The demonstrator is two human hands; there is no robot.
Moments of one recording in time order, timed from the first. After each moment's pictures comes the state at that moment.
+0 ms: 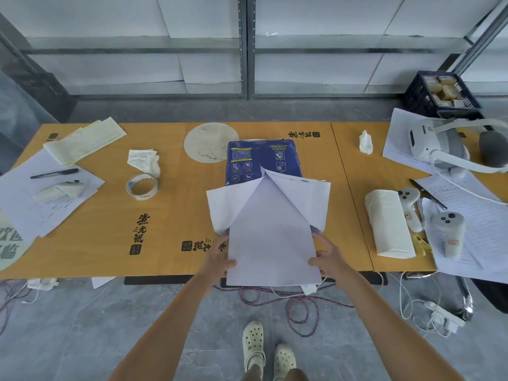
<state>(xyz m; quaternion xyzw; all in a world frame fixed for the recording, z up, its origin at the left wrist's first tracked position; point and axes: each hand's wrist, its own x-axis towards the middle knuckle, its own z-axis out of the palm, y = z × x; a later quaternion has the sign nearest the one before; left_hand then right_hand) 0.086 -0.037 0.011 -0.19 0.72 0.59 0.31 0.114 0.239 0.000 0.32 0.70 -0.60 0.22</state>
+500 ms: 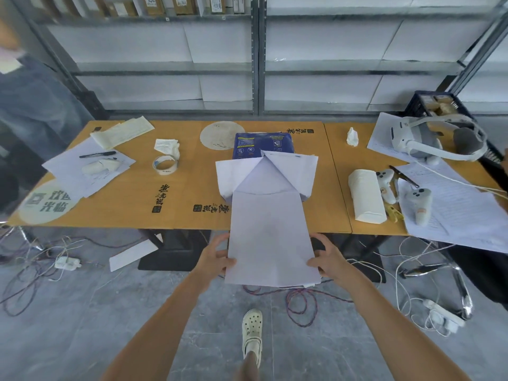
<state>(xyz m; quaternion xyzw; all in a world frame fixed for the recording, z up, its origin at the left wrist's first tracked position) 0.239 -0.043 0.052 -0.15 0.72 0.62 0.27 0.257 0.235 0.051 0.24 0.70 -0.63 0.24</state>
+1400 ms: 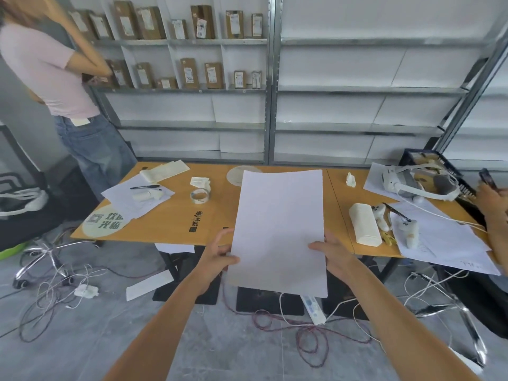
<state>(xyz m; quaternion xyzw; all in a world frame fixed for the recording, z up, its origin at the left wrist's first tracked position) 0.321 -0.111 0.175 -0.03 0.74 0.66 0.16 0.319 0.169 0.177 0.10 0.64 -0.75 0.13</state>
